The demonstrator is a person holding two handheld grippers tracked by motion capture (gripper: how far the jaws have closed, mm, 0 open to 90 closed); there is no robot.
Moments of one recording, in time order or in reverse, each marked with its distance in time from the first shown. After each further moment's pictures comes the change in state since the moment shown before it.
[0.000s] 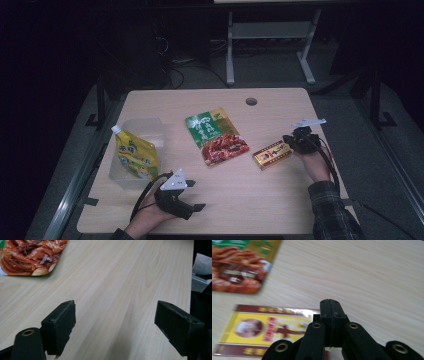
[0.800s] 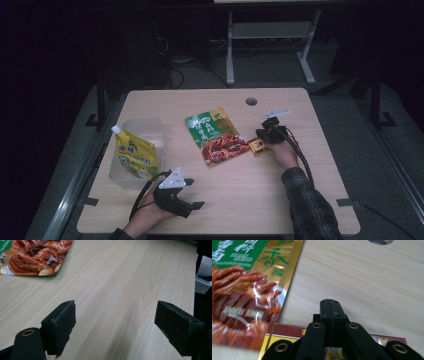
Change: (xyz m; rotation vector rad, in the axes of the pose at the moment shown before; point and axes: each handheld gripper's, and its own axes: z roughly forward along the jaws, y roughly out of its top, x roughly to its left) left arm 0.004 0.000 -0.002 0.000 0.011 -0.007; right arm 0.038 0.038 0.081 0.028 0.081 0.014
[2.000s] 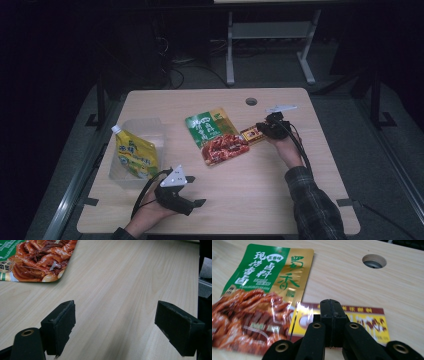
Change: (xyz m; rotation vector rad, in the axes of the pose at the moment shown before) left arm 0.001 0.005 0.002 -0.016 0.012 0.006; right arm 0.000 0.018 -0.023 -0.086 0.041 0.018
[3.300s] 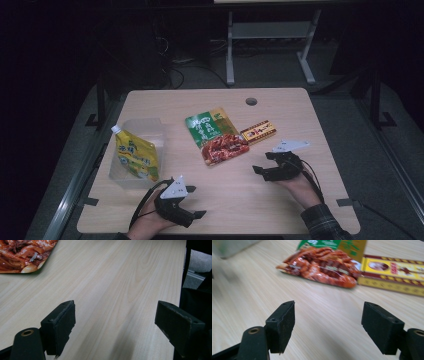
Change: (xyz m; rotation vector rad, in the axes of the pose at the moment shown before) left arm -0.020 -0.010 -0.002 0.019 -0.023 0.028; right arm 0.058 -0.077 -0.080 0.024 0.173 -0.121
